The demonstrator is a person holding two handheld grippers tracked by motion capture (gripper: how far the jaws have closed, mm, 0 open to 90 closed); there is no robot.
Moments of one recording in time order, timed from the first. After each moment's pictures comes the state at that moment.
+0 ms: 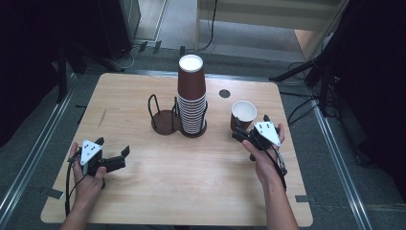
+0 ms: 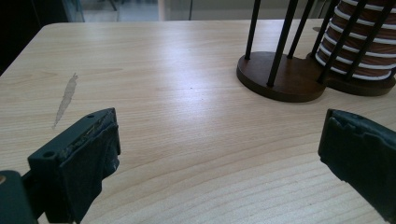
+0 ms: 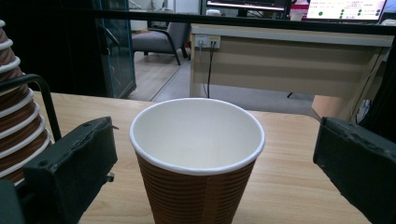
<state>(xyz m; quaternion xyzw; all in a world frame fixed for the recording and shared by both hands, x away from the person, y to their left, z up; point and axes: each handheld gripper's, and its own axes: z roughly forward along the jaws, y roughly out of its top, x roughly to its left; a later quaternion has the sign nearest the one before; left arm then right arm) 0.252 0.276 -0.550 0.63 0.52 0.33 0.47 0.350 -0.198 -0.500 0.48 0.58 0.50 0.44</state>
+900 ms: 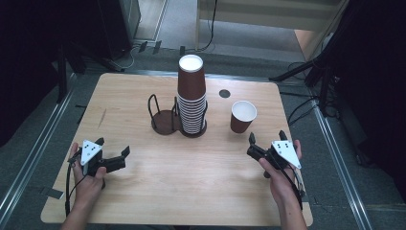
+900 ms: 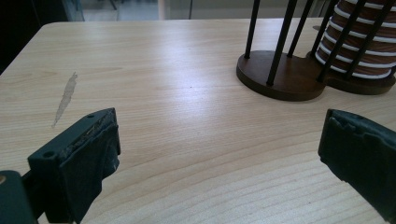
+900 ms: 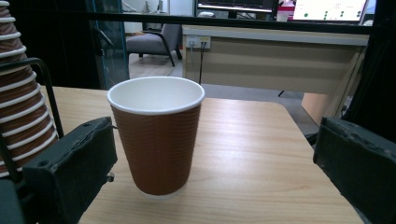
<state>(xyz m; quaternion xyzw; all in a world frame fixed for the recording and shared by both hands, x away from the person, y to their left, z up) 0.251 0.276 -0.550 0.63 0.52 0.33 0.47 0.296 -0.242 -0.504 0.48 0.57 0.49 0.44</state>
